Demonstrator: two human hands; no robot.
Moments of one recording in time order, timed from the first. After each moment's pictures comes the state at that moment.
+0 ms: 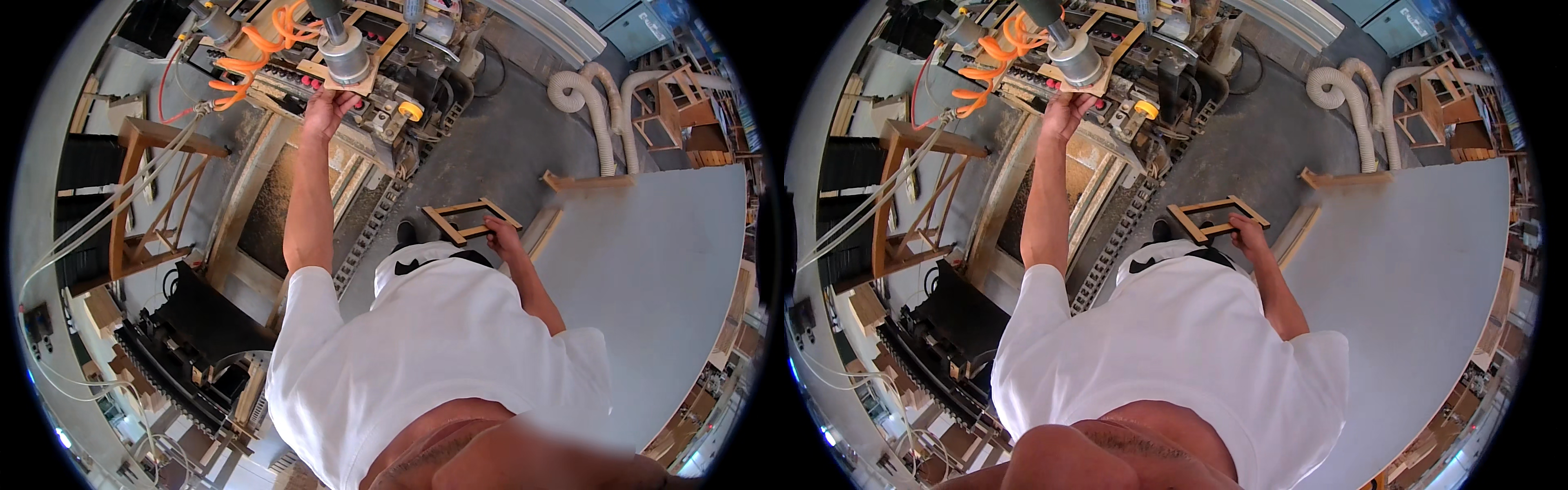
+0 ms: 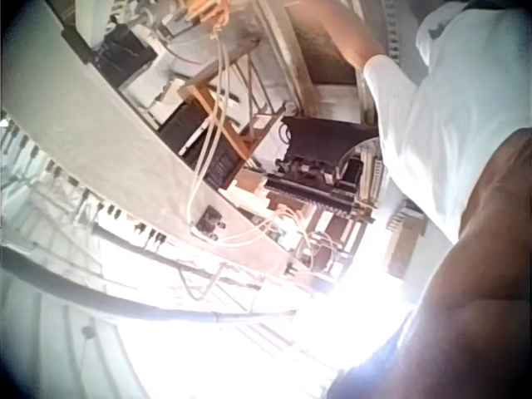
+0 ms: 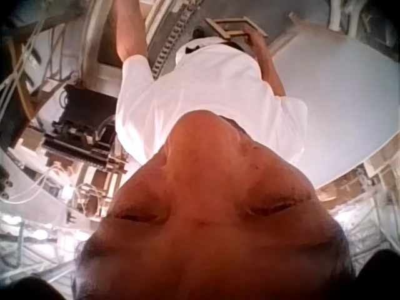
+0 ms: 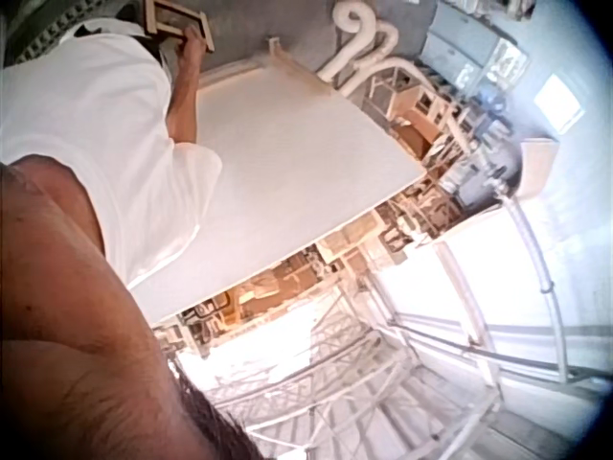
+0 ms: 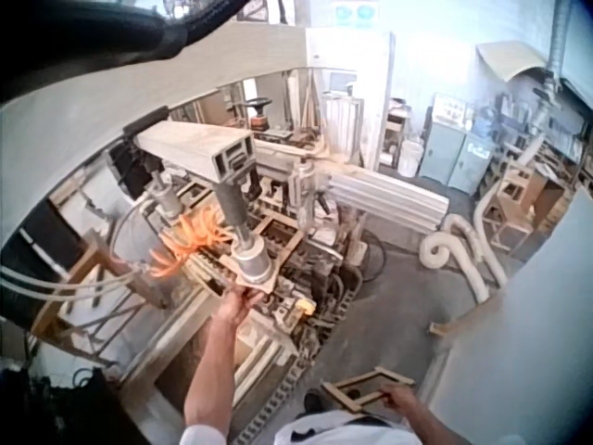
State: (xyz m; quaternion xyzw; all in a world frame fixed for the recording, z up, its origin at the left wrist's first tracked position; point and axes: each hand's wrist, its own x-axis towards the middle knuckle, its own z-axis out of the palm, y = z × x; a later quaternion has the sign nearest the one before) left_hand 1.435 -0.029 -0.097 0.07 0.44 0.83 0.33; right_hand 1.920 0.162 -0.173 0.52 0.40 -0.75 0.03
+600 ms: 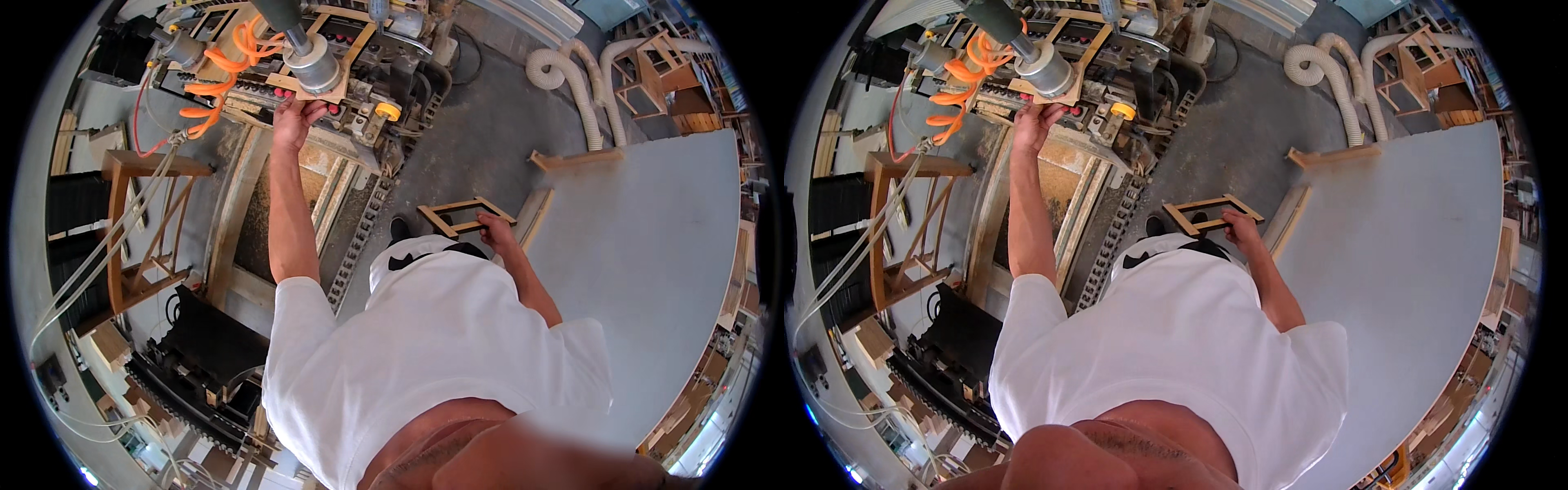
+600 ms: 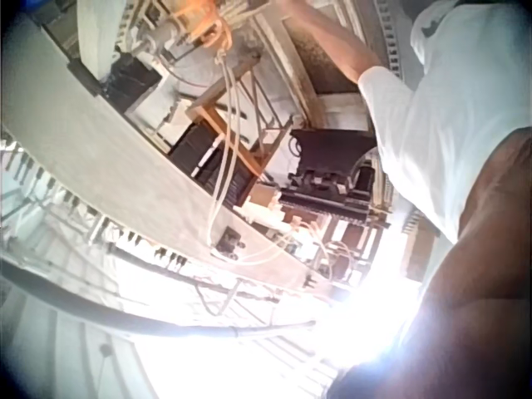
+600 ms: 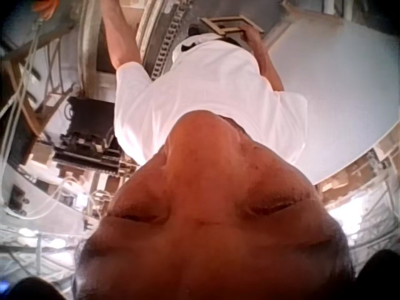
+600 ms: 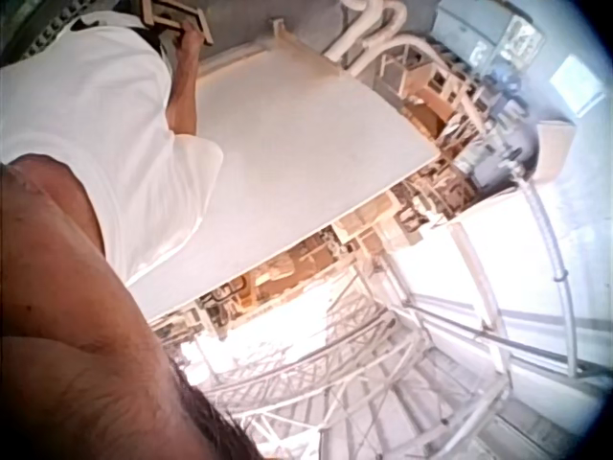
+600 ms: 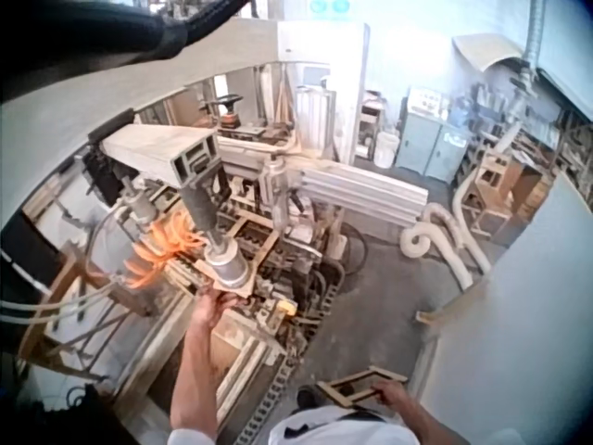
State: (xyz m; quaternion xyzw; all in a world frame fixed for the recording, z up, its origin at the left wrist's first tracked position) left_hand 1.424 -0.040 -0.085 0.09 0.48 0.81 0.33; right_hand 1.928 0.155 -0.187 0.56 0.37 -0.74 0.02
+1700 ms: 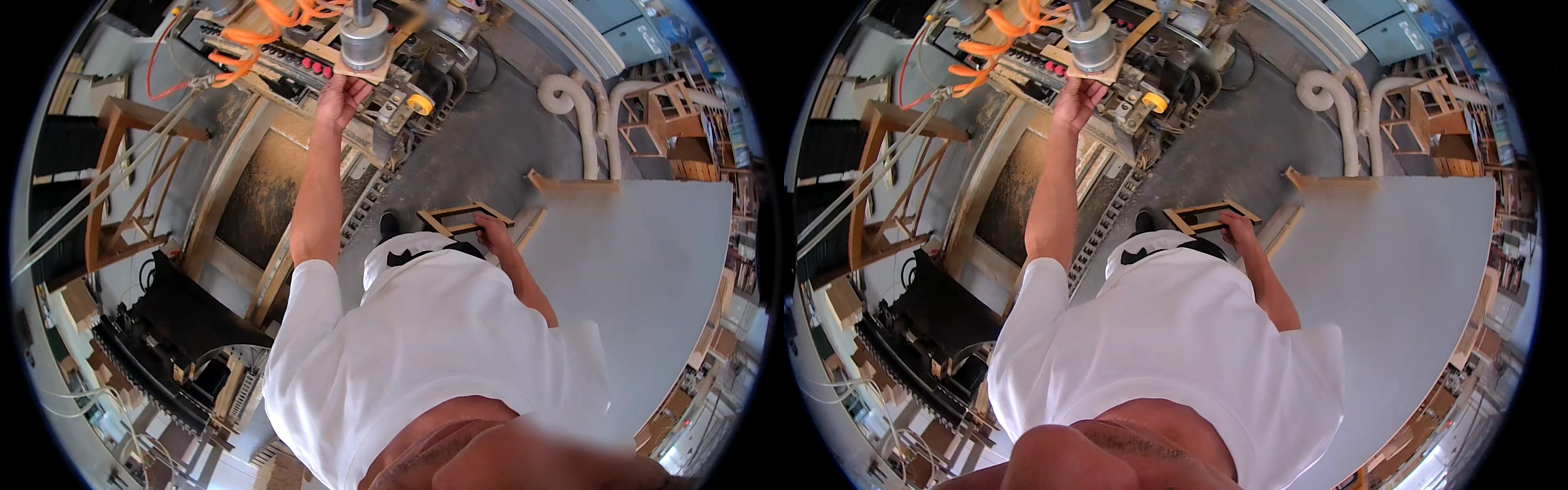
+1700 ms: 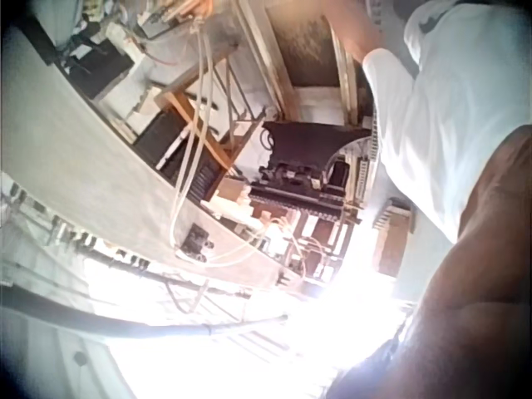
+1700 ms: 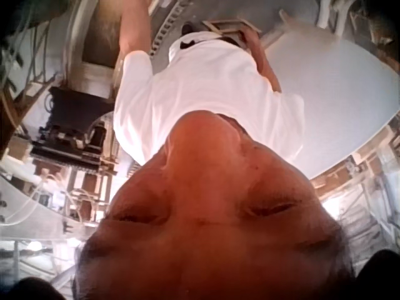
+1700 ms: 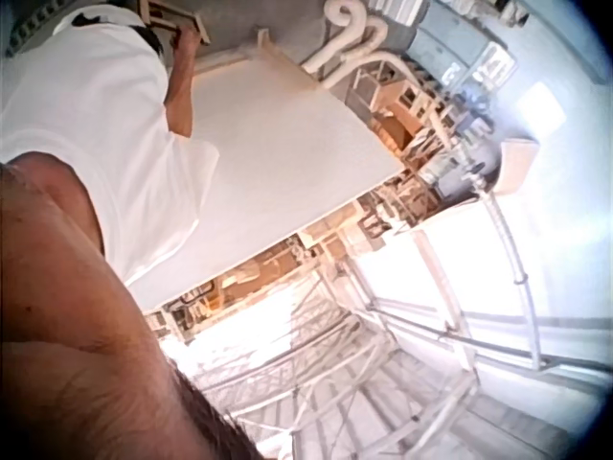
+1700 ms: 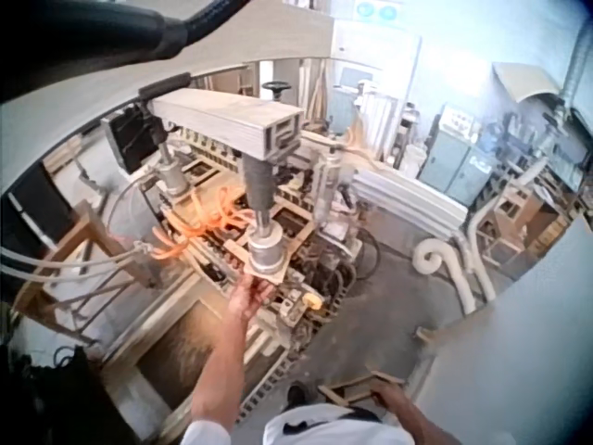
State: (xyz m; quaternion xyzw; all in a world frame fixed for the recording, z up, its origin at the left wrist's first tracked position) left_hand 1.439 -0.020 -0.131 0.02 0.34 0.87 0.35; right_hand 1.905 0.159 -0.192 0.54 0.44 -0.71 0.07
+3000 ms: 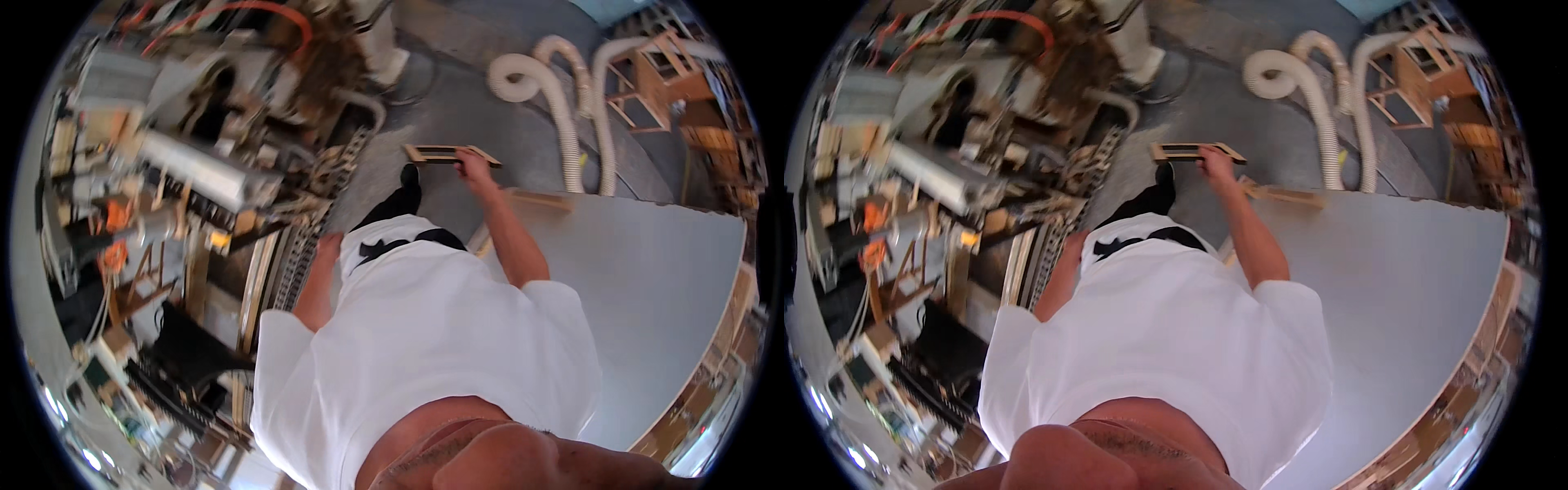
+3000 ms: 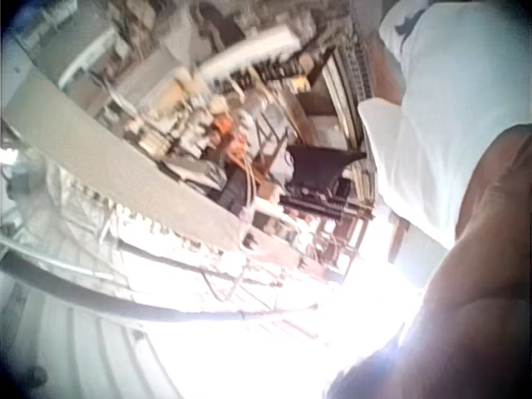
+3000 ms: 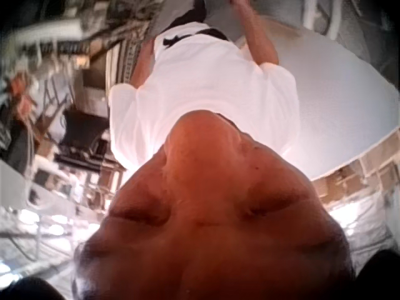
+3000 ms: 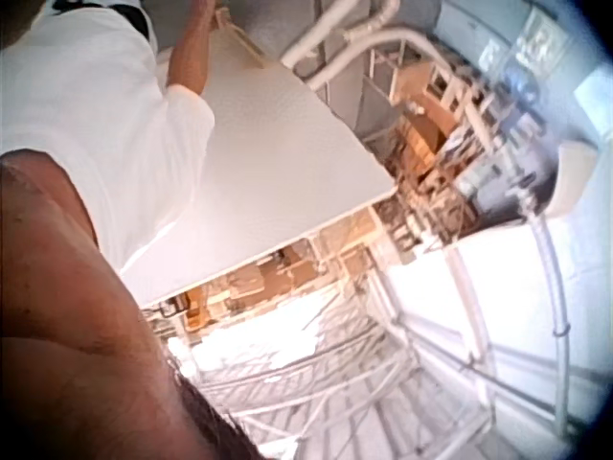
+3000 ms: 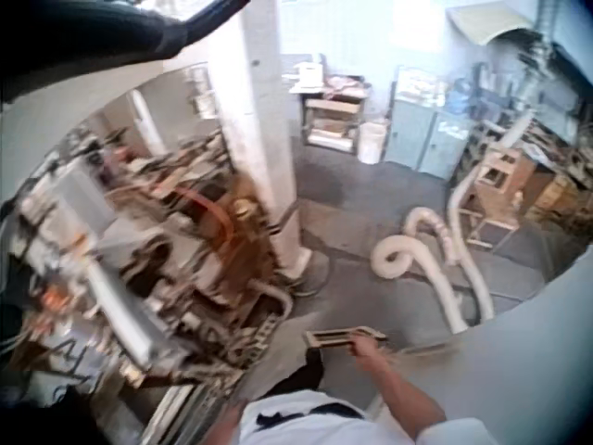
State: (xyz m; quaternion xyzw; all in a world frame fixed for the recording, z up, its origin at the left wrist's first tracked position) left_hand 1.734 0.185 -0.332 -0.01 0.89 0.25 0.39; right_hand 1.836 0.662 -0.218 0.53 0.40 -0.75 -0.03
